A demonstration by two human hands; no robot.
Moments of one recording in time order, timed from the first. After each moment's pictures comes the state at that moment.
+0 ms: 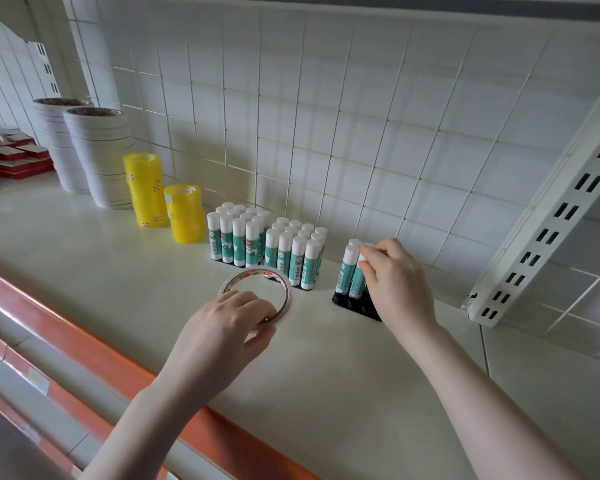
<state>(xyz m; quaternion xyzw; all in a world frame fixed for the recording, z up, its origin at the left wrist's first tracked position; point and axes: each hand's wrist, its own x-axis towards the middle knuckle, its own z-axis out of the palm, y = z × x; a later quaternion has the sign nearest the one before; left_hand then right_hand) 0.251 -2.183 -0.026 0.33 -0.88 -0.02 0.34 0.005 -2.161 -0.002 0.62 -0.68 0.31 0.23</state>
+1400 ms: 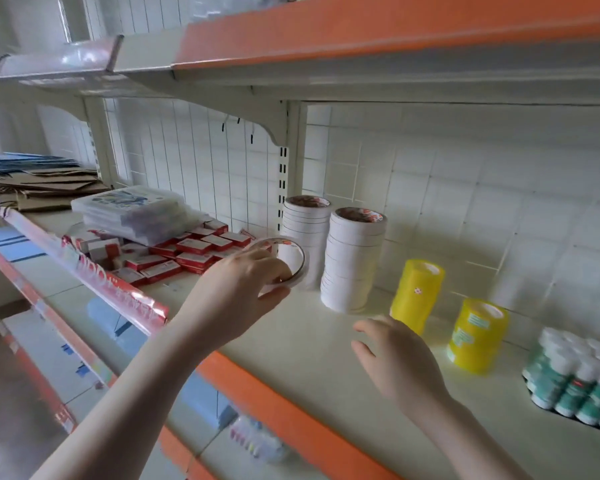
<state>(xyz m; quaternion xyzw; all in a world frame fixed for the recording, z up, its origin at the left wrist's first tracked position) 0.607 -2.464 0.069 0.33 -0.87 0.09 0.37 0.382 -2.408 -0.011 0.67 -0.68 0.27 0.11</state>
